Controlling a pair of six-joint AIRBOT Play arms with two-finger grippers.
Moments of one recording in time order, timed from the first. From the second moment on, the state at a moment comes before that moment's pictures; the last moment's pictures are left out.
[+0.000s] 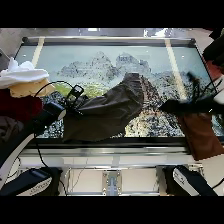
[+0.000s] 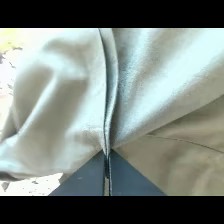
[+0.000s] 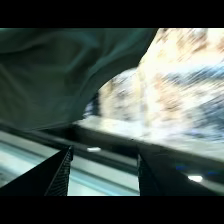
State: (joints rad) left arm -0.41 -1.12 0.79 1.86 -0.78 -1.55; right arm -0.23 -0.92 0.77 -0.83 1.31 1.32
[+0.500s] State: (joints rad) left arm -0.41 -1.08 0.79 1.88 -0.79 -1.55; right arm 0.14 -0.95 0.24 -0.04 0.85 1.06
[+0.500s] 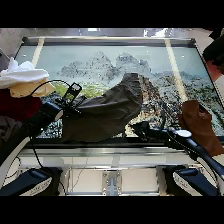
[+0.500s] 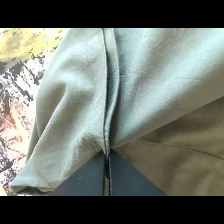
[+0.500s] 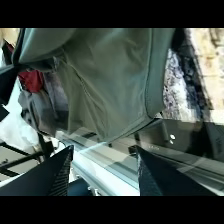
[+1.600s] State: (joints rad) left arm -0.41 -1.08 0.79 1.88 -0.79 -1.55; right arm 0.51 -1.40 0.50 0.12 0.58 1.14
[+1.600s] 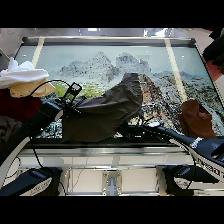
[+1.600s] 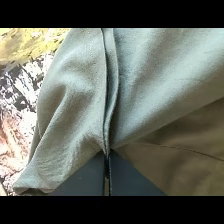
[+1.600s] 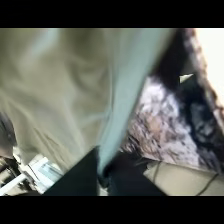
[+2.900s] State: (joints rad) left arm -0.22 -0.42 1.03 1.37 -0.94 -1.49; right arm 0.32 -0.50 1.00 -0.61 0.76 1.38
